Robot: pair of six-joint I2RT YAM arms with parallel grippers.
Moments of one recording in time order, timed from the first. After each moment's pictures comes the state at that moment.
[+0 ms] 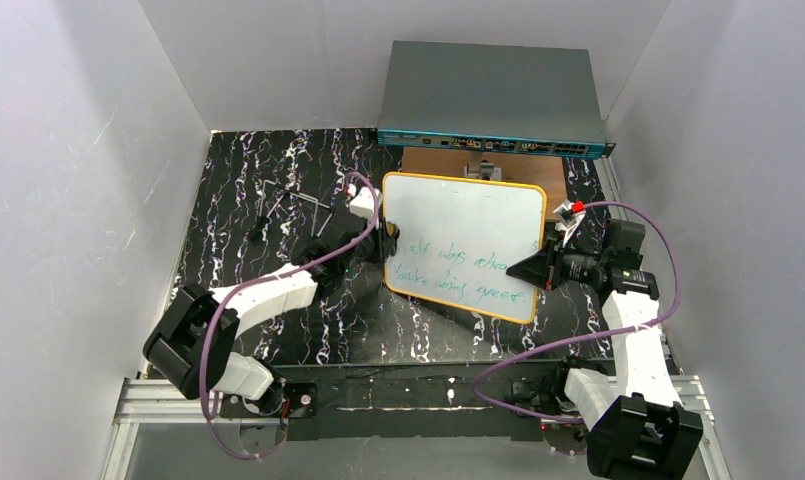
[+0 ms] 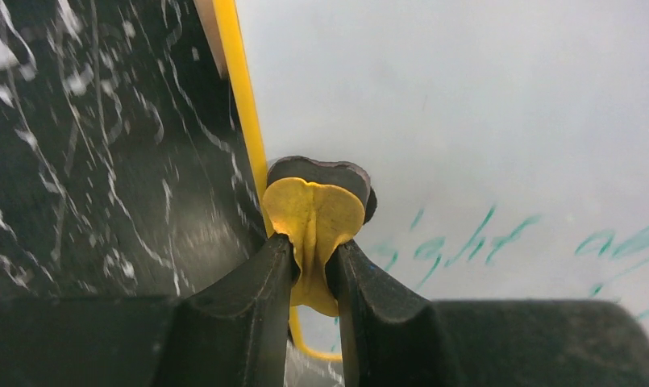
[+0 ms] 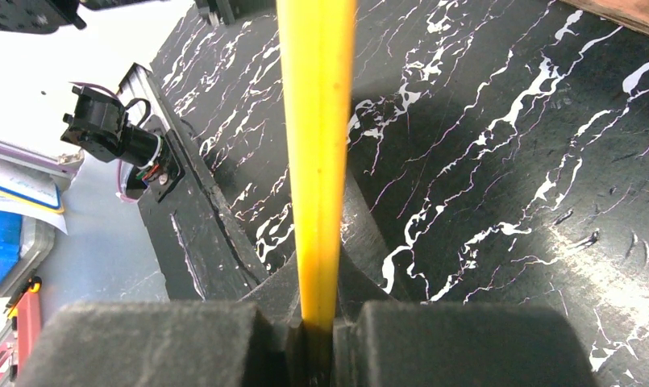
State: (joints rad) left arm -0.65 1.41 0.74 0.24 -0.06 -0.32; right arm -0.19 0.91 0.67 -0.57 -1.22 -0.19
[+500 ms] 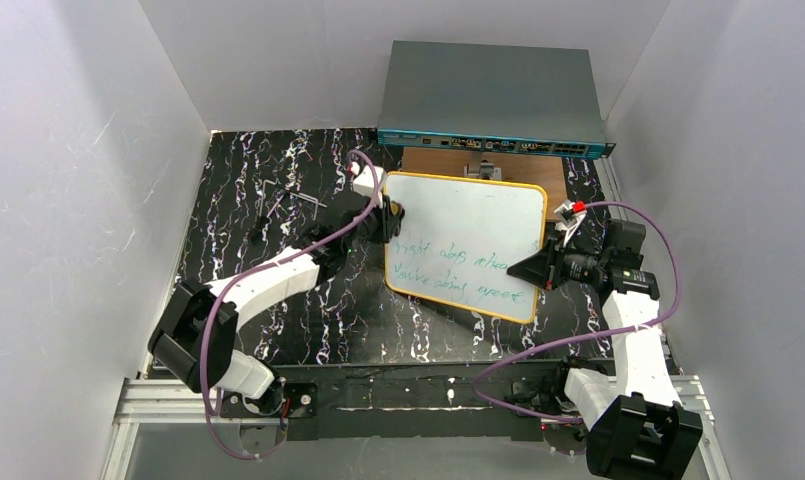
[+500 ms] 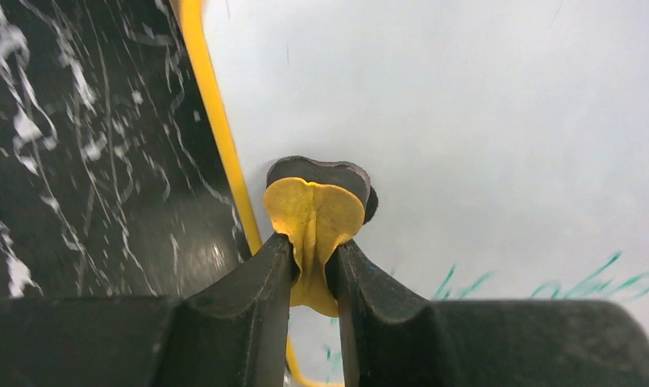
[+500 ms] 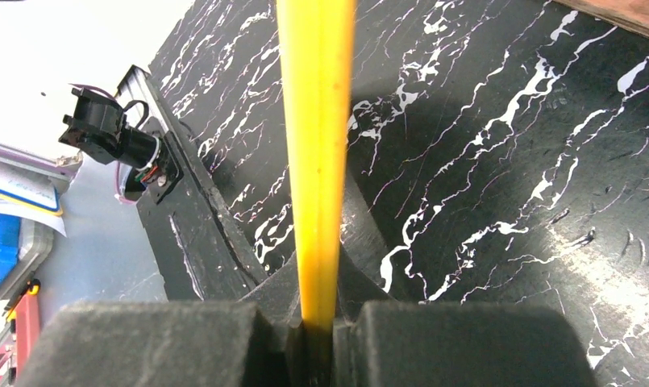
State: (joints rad) left arm -0.64 1.44 0.83 0.16 -0.04 -0.28; right arm -0.20 0.91 0.67 -0.56 -1.22 -0.19
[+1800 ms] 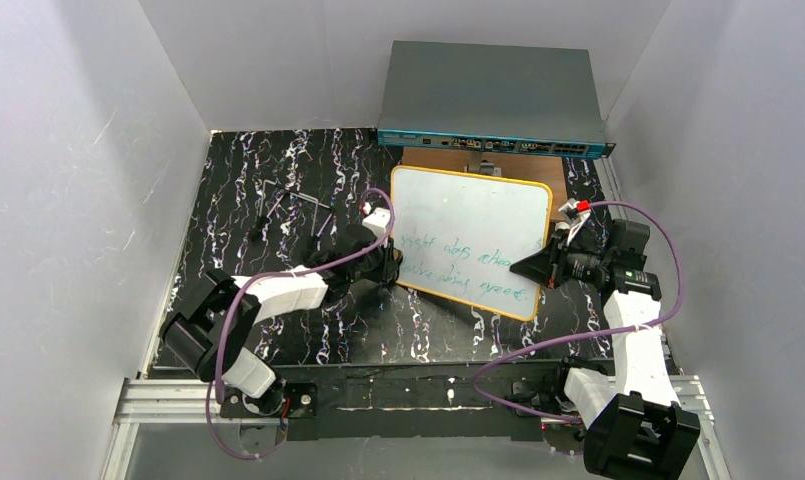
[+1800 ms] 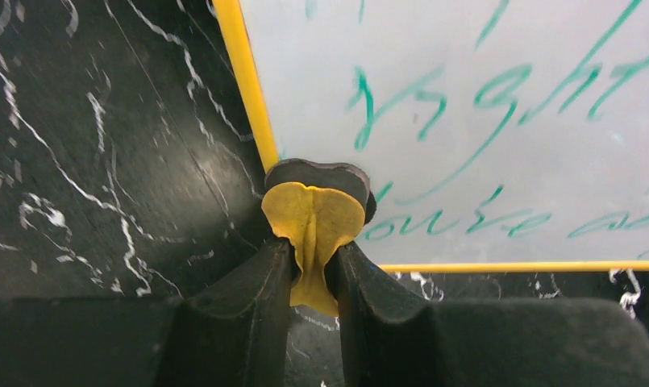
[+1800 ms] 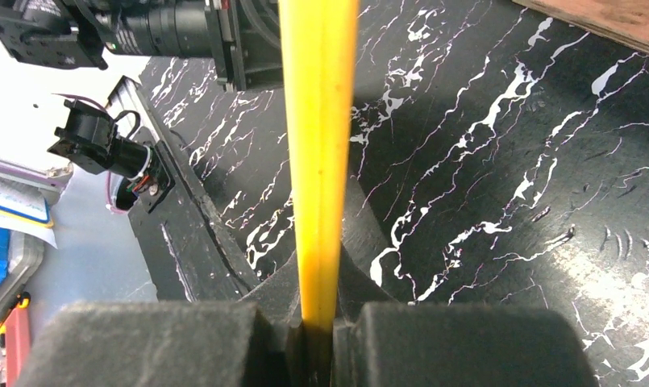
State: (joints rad) left arm -0.69 1.51 0.64 0.24 0.00 -0.29; right arm -0.21 0.91 0.67 -0.55 -1.22 -0.18
